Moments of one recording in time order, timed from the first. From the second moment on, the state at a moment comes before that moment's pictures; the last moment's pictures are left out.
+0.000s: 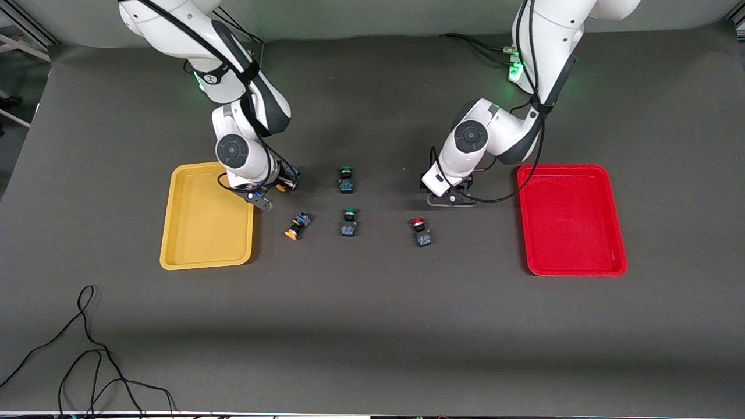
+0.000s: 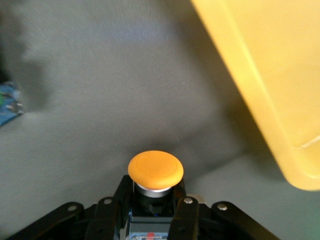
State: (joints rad) left arm -0.49 0.43 -0.19 -2.27 -0.05 2.69 -0.60; right arm 0.51 0.26 -0.03 -2.37 0.22 2.42 0.86
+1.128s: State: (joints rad) left arm -0.28 0.15 -0.16 -1.68 -0.01 1.65 -0.56; right arm 0.51 0.25 -0.51 -2.37 0.23 2.30 0.30
